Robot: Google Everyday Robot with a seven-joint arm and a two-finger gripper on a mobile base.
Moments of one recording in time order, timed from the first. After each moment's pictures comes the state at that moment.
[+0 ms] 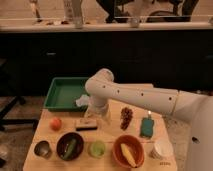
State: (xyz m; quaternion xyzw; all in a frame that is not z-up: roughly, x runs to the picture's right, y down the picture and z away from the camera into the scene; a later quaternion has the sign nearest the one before) arm -0.040 0.154 0.743 -0.28 -0.26 -0.53 0.76
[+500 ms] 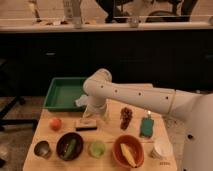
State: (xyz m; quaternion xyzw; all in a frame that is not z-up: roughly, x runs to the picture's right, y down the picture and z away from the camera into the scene) arm -0.059 0.155 0.751 -0.27 -0.27 -0.54 0.75
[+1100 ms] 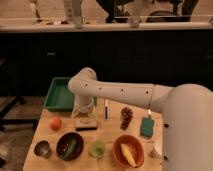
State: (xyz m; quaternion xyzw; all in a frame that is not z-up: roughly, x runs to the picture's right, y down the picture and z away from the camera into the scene) arm -0.119 0.148 0.760 -0.26 -0.29 -0.59 0.71
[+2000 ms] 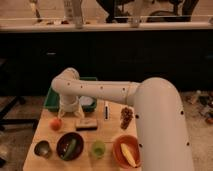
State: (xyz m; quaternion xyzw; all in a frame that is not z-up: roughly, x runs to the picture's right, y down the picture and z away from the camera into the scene) arm -0.194 0.153 0.785 -0.26 -0.31 -0.62 0.67
